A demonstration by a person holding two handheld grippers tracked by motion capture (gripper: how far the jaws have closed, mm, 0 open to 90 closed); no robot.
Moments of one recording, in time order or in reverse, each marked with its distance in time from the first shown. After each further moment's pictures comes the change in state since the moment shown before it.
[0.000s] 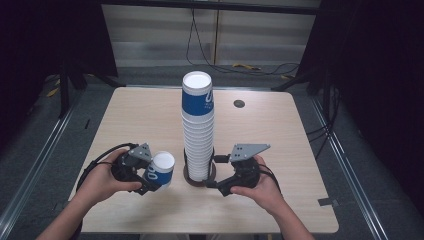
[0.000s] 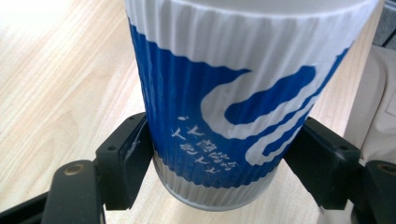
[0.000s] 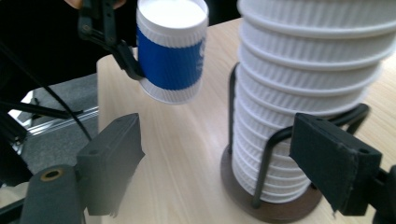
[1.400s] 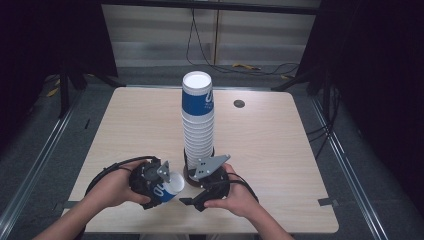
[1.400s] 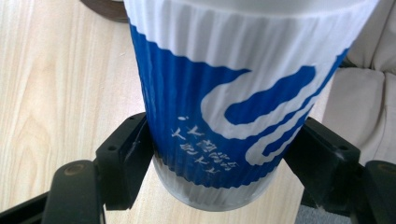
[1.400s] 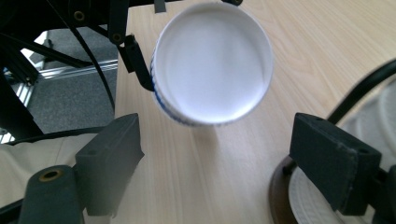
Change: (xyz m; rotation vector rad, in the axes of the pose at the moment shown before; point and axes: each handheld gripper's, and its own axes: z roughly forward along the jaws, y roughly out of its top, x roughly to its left) left arm -0.034 0.025 0.021 0.331 -0.011 0.273; right arm 0.034 0.005 0.065 0.153 0.096 -0.165
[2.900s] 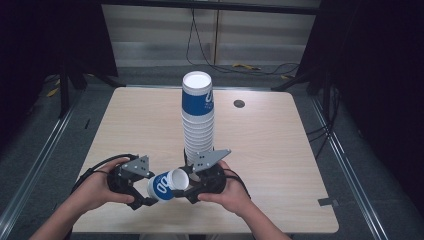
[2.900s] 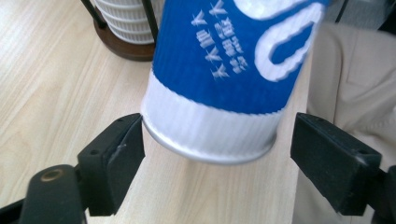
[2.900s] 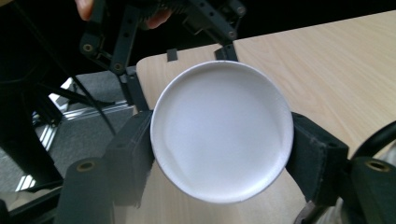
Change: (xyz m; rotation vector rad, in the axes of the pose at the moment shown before) left arm 0.009 -0.058 -0.003 -0.418 -0.075 -0.125; right arm -0.005 0.011 0.005 -0.158 0.053 0.067
